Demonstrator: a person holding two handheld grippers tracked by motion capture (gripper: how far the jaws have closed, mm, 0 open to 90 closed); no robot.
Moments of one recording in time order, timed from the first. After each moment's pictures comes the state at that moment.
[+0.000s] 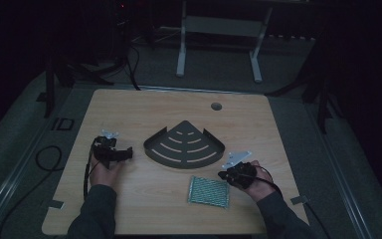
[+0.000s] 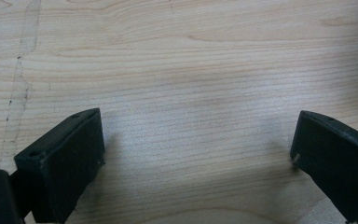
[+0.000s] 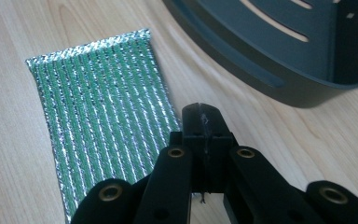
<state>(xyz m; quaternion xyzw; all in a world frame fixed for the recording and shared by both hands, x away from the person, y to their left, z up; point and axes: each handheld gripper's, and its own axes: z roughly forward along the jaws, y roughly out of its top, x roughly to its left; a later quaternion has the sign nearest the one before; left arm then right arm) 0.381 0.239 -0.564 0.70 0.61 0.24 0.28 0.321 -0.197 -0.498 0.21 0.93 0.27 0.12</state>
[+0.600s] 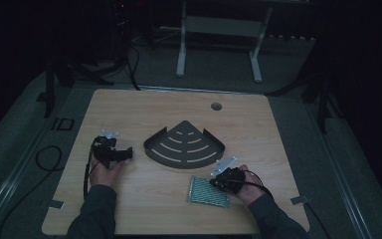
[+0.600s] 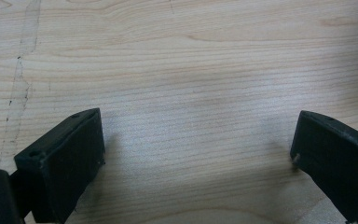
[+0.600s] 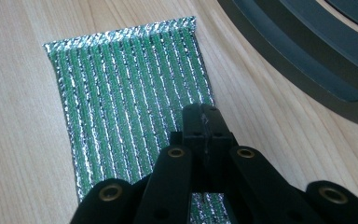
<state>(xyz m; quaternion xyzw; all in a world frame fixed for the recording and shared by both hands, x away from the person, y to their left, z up) 0.381 0.239 -0.564 0.70 0.61 0.24 0.28 0.316 -0.174 -0.517 0.18 0.95 0.25 0.09</state>
